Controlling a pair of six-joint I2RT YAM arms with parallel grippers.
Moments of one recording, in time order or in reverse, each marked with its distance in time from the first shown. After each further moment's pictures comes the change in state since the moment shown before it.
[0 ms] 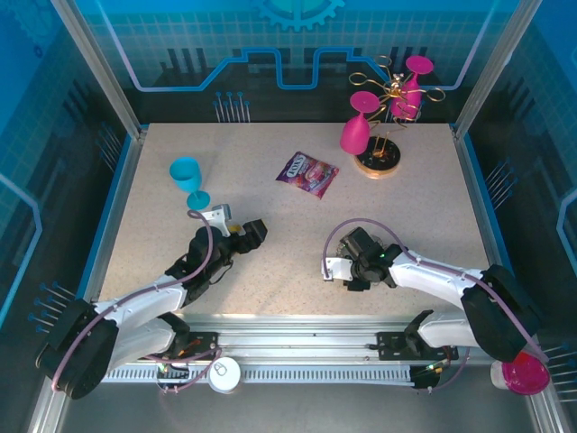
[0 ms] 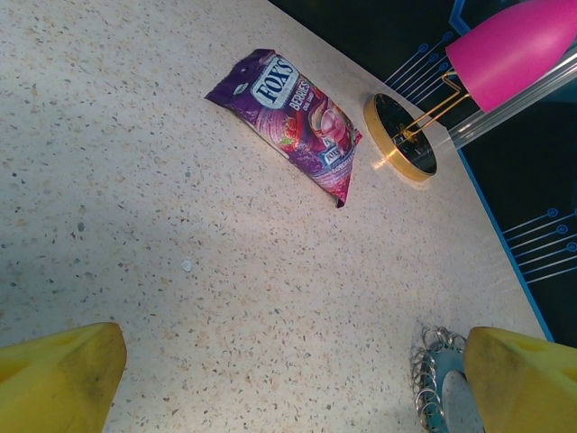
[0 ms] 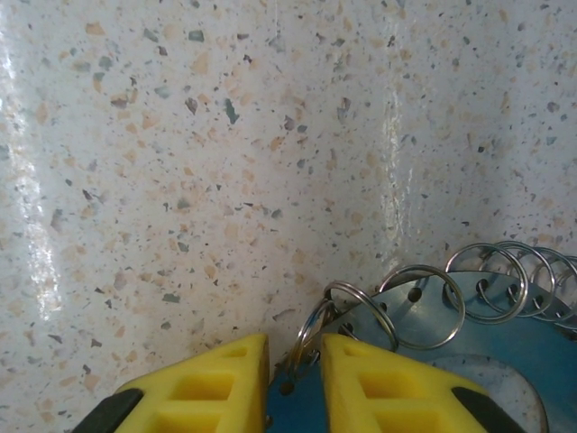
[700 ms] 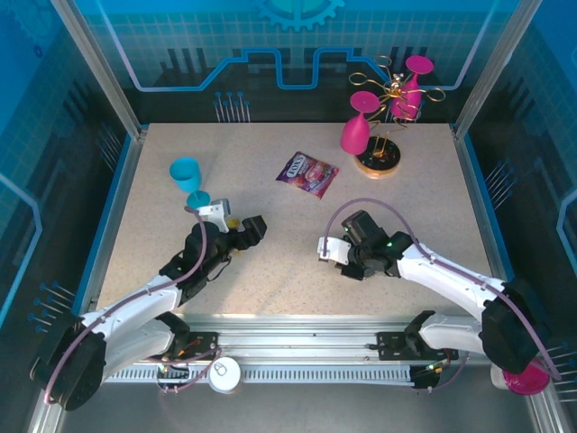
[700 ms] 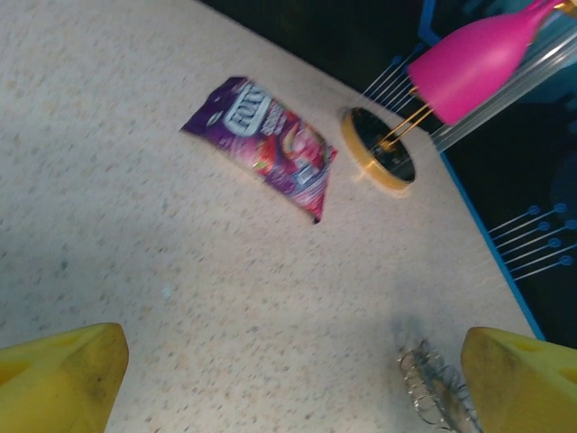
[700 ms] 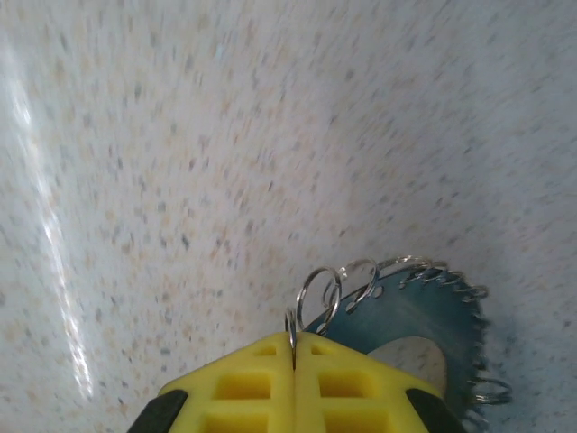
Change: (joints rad) left arm 0.000 -0.092 0.080 -0.130 0.016 0.066; right arm -0.011 -0.087 0.190 -0.133 -0.109 0.206
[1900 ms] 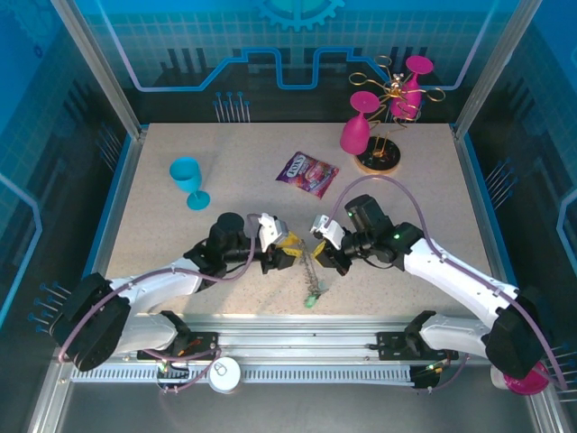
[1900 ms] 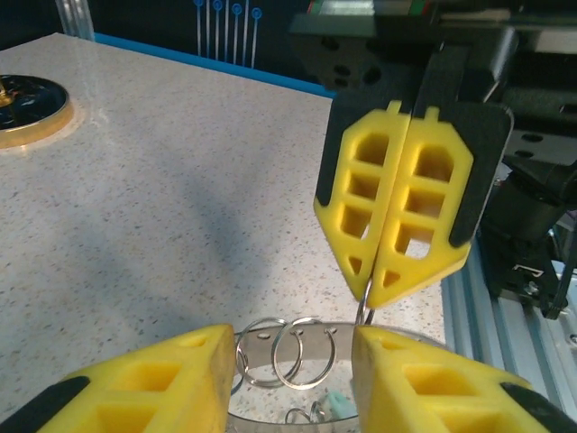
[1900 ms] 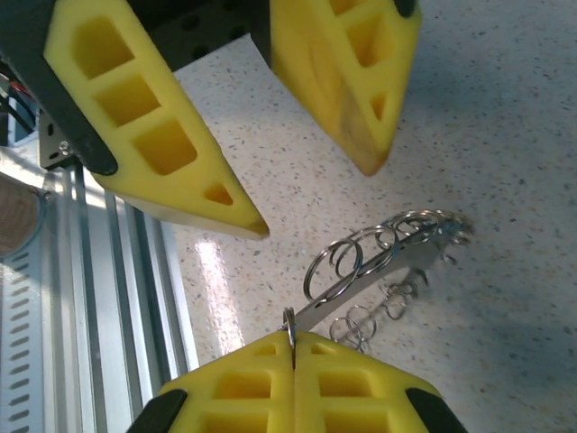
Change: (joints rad) left arm -0.127 0.272 0.118 0.141 0.671 0.755; right arm -0.014 -0.039 0.080 0.052 -0.417 0.362
